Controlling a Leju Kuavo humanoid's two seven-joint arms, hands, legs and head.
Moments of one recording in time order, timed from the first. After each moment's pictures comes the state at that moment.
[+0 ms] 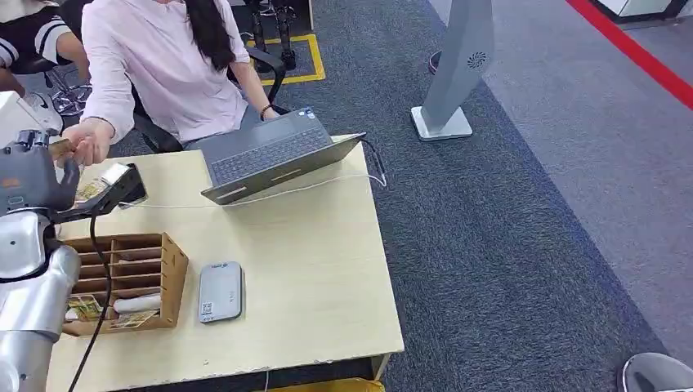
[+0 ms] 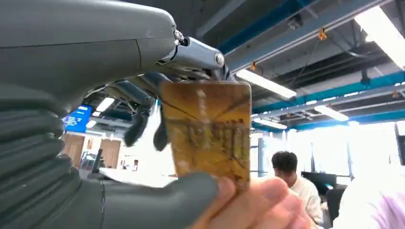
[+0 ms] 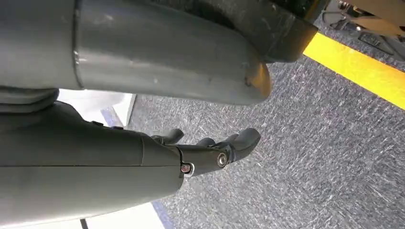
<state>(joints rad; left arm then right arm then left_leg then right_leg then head) -0.74 0.19 -0.08 -0.82 -1.48 0.52 0.11 -0.08 0.22 -0.78 -0.20 1.50 -0.11 0.14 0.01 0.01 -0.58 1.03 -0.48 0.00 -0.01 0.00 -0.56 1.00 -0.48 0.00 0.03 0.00</state>
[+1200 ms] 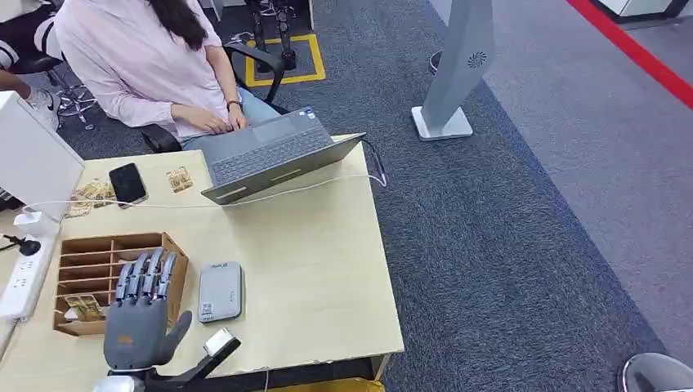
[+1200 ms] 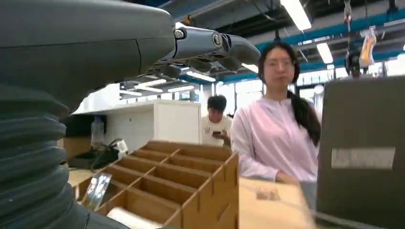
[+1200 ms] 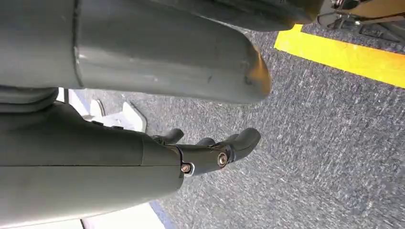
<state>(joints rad) 0.13 0.06 -0.26 -1.57 -1.50 0.45 0.08 -0.07 0.22 -0.87 -0.20 1.38 -0.17 0.15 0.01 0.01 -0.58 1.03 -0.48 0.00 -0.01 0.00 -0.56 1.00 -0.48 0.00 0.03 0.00</state>
